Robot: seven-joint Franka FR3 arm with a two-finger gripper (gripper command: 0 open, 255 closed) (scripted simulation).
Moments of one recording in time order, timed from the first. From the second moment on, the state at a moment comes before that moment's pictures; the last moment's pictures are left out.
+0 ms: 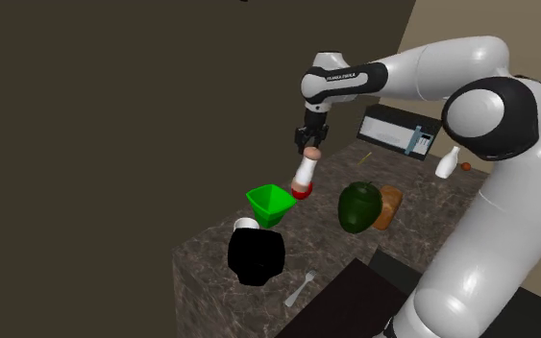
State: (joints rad) arm -0.07 0.02 -0.24 -1.85 -0.07 1.92 -0.12
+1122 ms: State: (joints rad) arm -0.04 0.41 -0.20 -1.31 0.00 1.75 -0.06
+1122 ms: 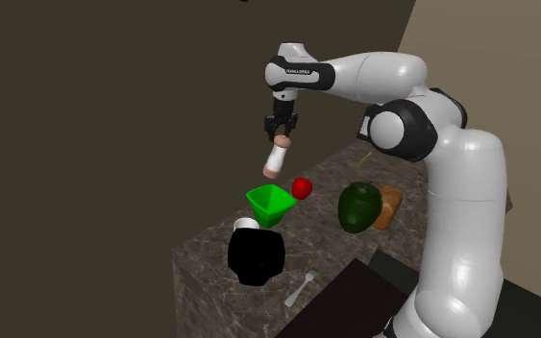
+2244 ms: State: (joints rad) arm -0.04 0.42 -0.20 -1.52 0.00 1.98 -0.05
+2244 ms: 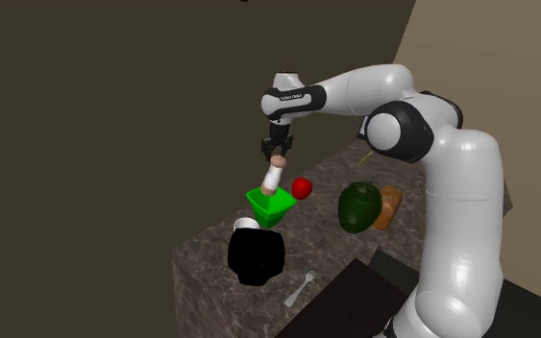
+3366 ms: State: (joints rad) arm -0.04 0.42 -0.20 -1.56 0.00 2.02 -0.05
